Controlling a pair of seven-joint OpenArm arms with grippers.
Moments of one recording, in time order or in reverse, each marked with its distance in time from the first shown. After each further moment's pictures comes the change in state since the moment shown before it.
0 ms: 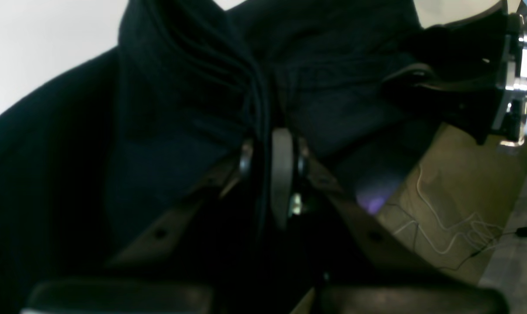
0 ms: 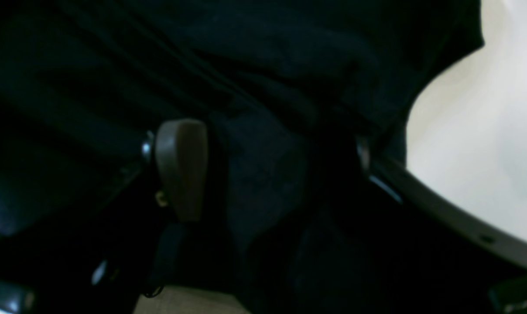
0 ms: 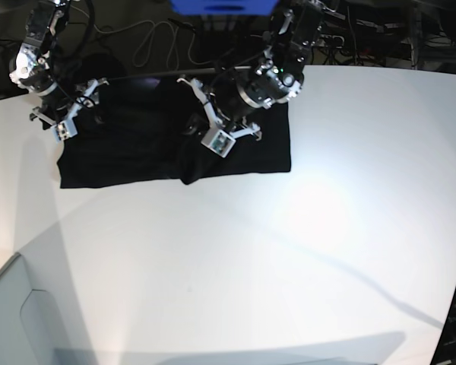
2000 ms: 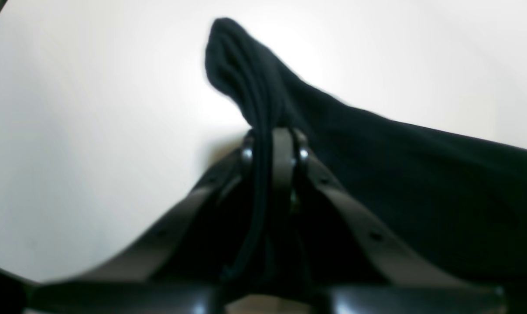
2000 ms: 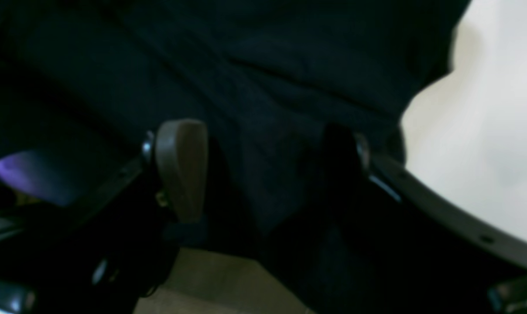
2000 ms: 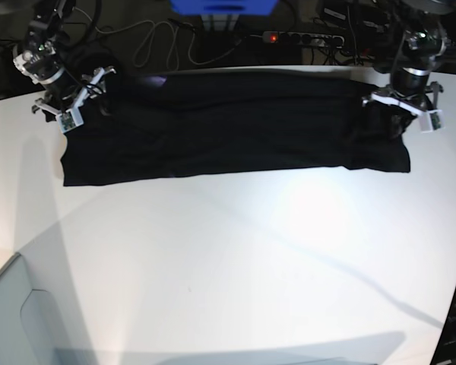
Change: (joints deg) left arm 14.7 -2.8 -59.3 14.4 -15.6 -0.9 0.4; right arm -4.9 -3.3 0.2 8.7 -0.6 0.0 -0.9
